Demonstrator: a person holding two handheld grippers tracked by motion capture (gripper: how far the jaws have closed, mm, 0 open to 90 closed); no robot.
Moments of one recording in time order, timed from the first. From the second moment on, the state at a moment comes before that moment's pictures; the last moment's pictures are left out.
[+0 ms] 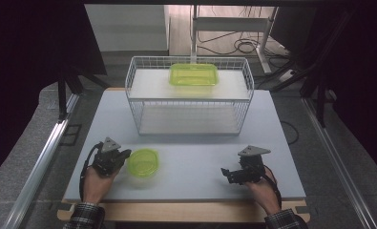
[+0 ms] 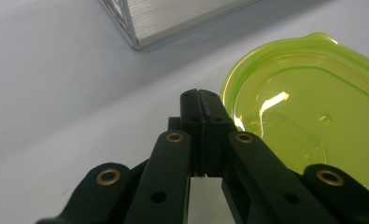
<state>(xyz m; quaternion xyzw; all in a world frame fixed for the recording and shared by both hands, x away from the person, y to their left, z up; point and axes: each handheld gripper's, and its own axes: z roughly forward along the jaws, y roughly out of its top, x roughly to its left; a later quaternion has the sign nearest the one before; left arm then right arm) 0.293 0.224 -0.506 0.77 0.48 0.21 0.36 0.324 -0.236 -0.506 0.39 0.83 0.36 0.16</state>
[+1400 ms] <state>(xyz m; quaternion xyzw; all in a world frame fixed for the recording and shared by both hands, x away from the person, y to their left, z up) 0.295 0.136 -0.523 0.86 0.36 0.07 0.36 0.322 -0.230 -0.508 0.38 0.84 0.36 0.16</state>
